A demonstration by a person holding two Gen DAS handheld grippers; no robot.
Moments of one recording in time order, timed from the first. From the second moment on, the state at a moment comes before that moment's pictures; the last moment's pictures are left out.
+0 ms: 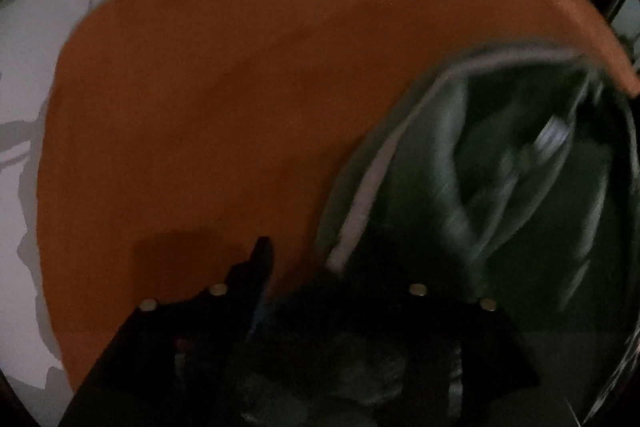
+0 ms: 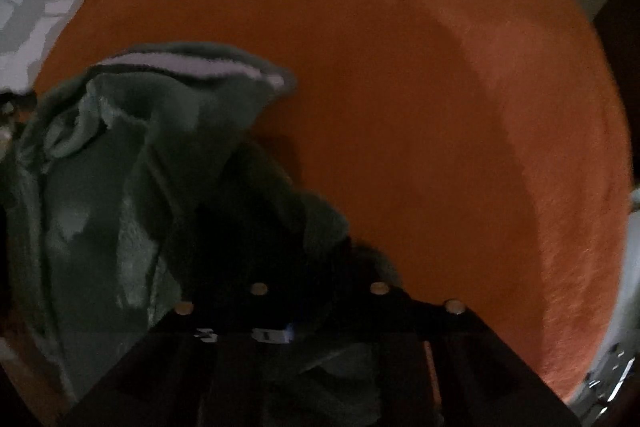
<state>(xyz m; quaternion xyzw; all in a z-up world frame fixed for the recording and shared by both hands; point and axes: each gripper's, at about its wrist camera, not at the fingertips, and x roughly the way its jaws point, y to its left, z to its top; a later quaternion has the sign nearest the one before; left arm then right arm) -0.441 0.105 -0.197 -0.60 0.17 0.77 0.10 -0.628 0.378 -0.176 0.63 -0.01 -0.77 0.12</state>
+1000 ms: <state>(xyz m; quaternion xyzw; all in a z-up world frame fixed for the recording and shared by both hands) -0.421 0.067 -0.160 -0.51 0.18 0.84 0.01 -0.628 0.445 -0.160 0.58 -0.04 -0.81 0.10</state>
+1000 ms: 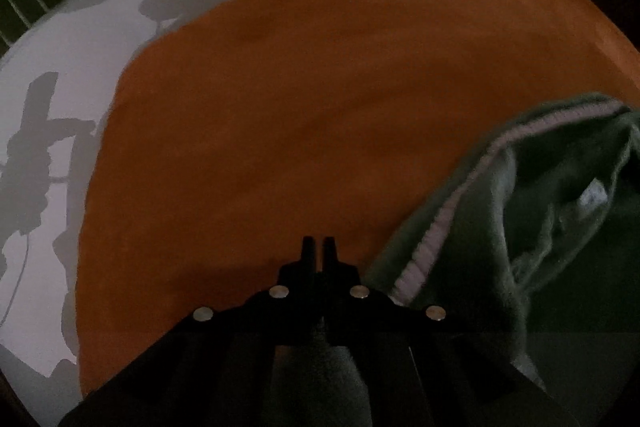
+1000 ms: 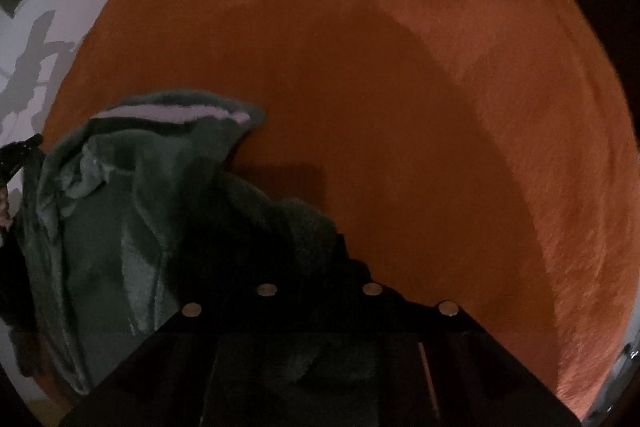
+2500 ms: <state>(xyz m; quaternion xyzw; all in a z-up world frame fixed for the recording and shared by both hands) -0.532 -0.022 -0.121 -0.47 0.08 0.88 -0.07 -0.668 0.508 -0.118 0.52 -0.04 -0.85 -0.02</state>
